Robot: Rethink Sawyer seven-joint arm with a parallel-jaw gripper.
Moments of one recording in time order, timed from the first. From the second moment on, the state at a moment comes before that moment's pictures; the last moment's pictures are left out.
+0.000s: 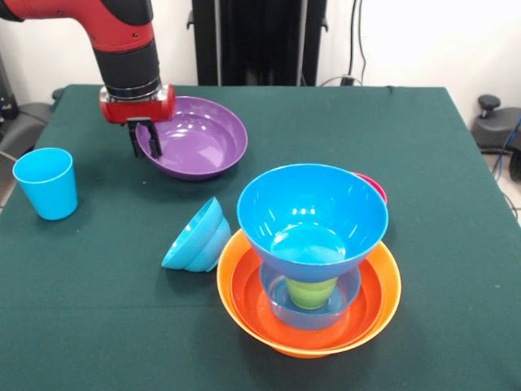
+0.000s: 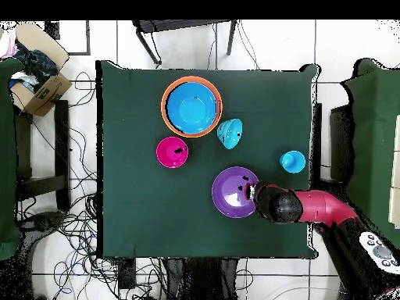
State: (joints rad) arm -0.98 -0.49 0.46 1.79 -0.76 0.44 1.75
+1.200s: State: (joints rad) arm -0.99 -0.54 0.46 1.81 -0.75 0.44 1.75
